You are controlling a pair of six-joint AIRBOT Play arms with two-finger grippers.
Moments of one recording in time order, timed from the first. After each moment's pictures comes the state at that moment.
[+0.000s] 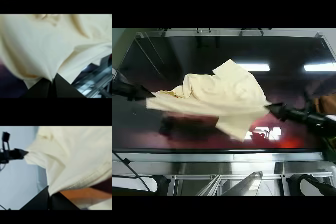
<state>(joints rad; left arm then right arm) 0.49 -1.62 1.51 0.77 -1.65 -1.03 -0.28 -1.09 0.51 0.03 1.29 0.74</state>
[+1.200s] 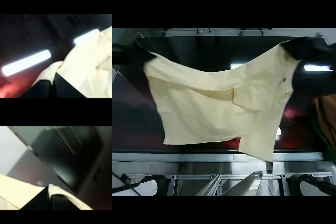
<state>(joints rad) 0.27 -1.43 1.58 0.68 -1.35 -0.90 -0.12 -1.28 1.24 -0.24 0.93 0.73</state>
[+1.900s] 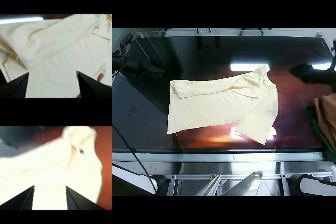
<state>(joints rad) 0.36 -1.84 1.86 0.79 -1.58 -1.14 -0.41 -1.43 1.16 -0.52 1.11 0.86</state>
